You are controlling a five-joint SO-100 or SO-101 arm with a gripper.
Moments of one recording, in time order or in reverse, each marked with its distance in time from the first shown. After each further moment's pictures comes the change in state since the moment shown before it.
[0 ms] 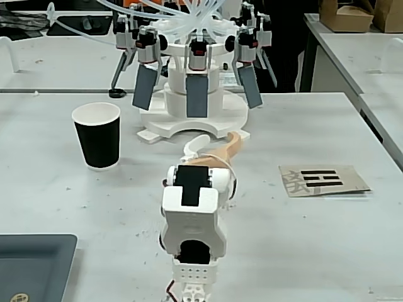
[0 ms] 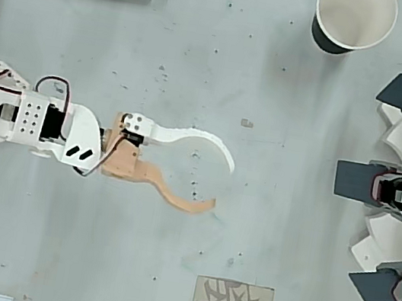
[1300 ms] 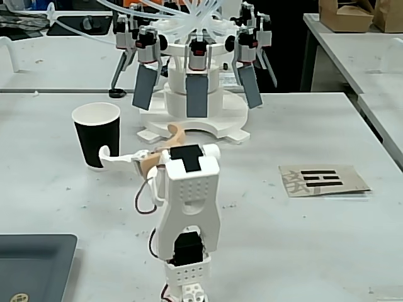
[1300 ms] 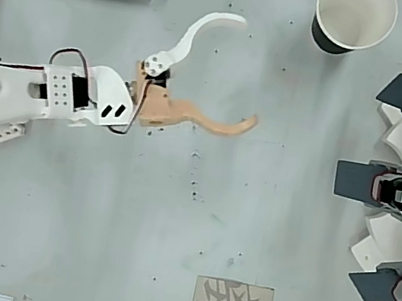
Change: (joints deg) arm -18.6 -18.5 -14.7 -6.2 2.9
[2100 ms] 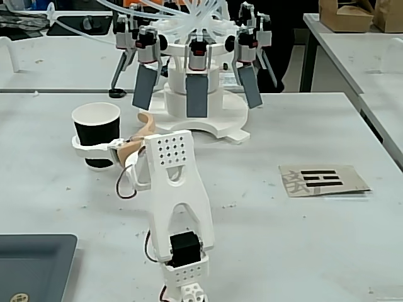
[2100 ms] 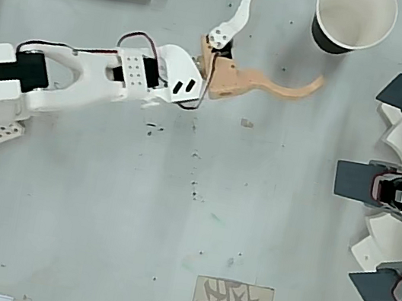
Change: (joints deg) arm -5.4 -36.4 -39.0 -2.0 2.5
